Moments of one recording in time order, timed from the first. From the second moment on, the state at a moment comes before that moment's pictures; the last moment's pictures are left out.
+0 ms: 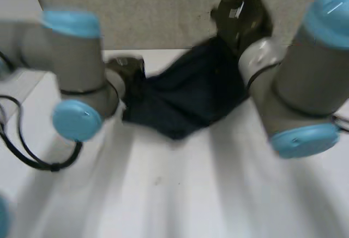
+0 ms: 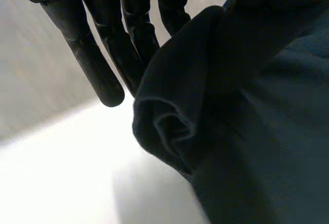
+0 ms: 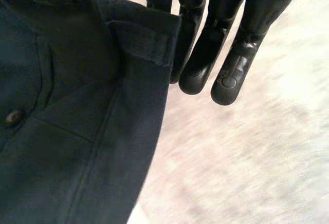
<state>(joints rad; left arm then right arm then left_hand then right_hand) 4.17 -2.28 -0.79 2.79 -1.72 3.21 2.20 -1.20 1.11 -0.08 1.71 2.45 1.09 1.19 1.19 1.20 0.95 0.98 1.17 1.18 1.19 0.96</state>
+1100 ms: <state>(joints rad) 4.23 -1.95 -1.48 3.19 -1.69 3.45 1.97 -1.56 1.50 0.08 1.08 2.89 0.28 0.27 0.28 0.28 0.09 0.98 1.17 1.18 1.19 0.96</state>
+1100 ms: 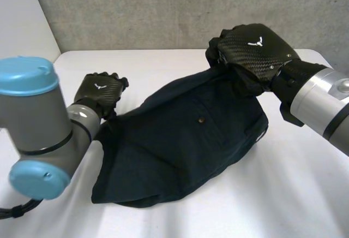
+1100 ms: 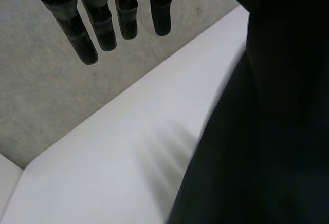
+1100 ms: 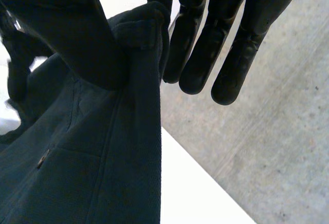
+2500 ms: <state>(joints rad) 4.16 -2.03 -1.47 3.51 -1.78 3.51 1.98 -1.07 1.40 -0.27 1.45 2.74 1.16 1.20 1.20 1.20 0.96 0.98 1.17 1.18 1.19 0.96</state>
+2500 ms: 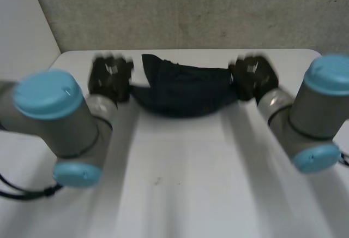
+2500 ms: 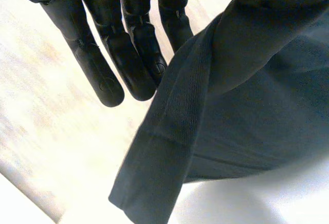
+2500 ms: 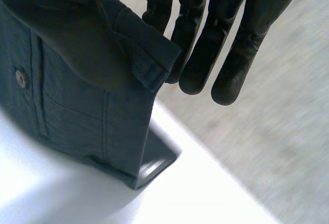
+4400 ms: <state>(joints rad) 4.26 -2.62 -0.74 3.20 -1.33 3.82 1.85 -1.28 1.83 0.15 1.35 2.30 1.16 1.19 1.19 1.20 0.97 0.98 1.17 1.18 1.19 0.96</state>
